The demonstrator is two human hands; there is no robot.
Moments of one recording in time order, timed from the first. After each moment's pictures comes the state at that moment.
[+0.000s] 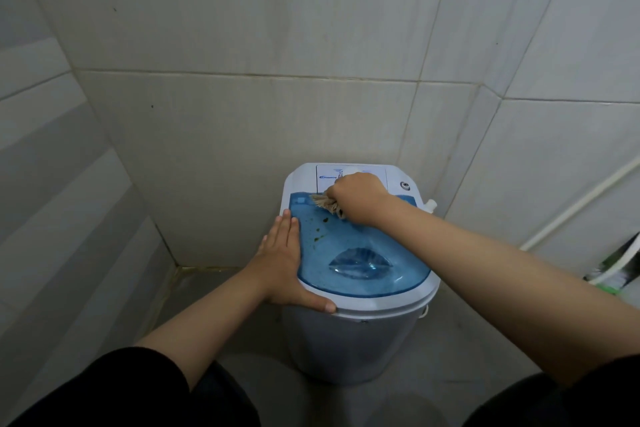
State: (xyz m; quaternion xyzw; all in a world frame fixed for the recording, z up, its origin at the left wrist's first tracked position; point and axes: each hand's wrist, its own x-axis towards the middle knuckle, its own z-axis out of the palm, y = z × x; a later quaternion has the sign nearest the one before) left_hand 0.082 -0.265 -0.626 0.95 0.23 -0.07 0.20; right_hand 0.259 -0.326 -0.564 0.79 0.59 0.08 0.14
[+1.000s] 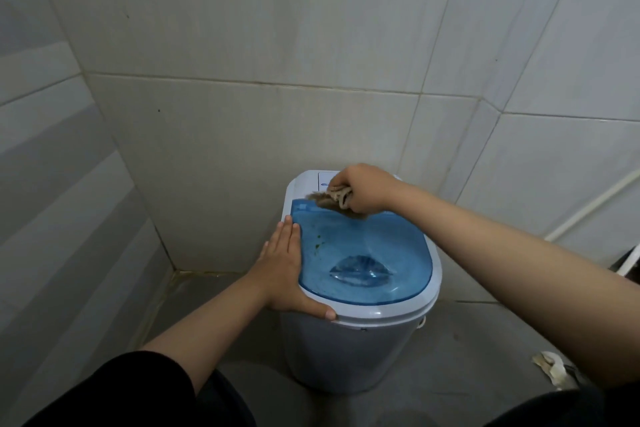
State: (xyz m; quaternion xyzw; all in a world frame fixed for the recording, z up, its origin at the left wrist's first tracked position) left_hand 0.081 -0.266 -0.627 0.95 0.22 -0.06 0.20; right_hand 0.253 -0.339 -0.515 0.82 0.57 -0.08 -0.04
